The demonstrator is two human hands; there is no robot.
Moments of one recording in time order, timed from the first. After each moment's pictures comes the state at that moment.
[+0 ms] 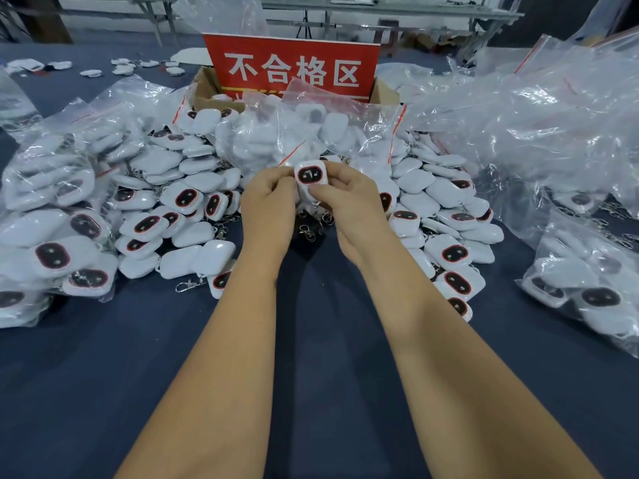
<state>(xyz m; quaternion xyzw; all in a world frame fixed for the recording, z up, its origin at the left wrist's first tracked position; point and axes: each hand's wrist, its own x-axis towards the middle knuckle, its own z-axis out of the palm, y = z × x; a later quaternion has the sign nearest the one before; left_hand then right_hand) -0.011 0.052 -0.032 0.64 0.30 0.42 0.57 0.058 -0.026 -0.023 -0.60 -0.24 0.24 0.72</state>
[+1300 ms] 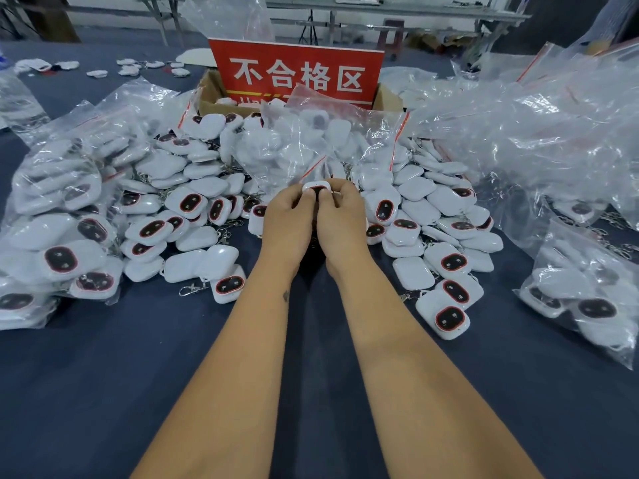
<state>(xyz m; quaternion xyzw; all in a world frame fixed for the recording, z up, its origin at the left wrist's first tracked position) -0.002 0.043 -0.044 0.64 0.28 0.35 0.62 0.045 -0.007 -0.039 -0.65 -0.18 0.17 0.72</state>
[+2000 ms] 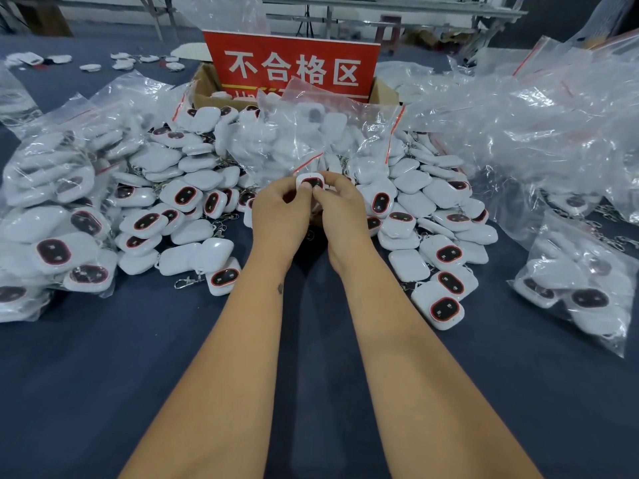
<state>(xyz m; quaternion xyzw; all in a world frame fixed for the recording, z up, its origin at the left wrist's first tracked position) -0.006 0.040 -0.041 0.67 0.29 0.39 0.56 0.048 -0.018 -0.034 -0.59 -0.19 0.24 0.75</state>
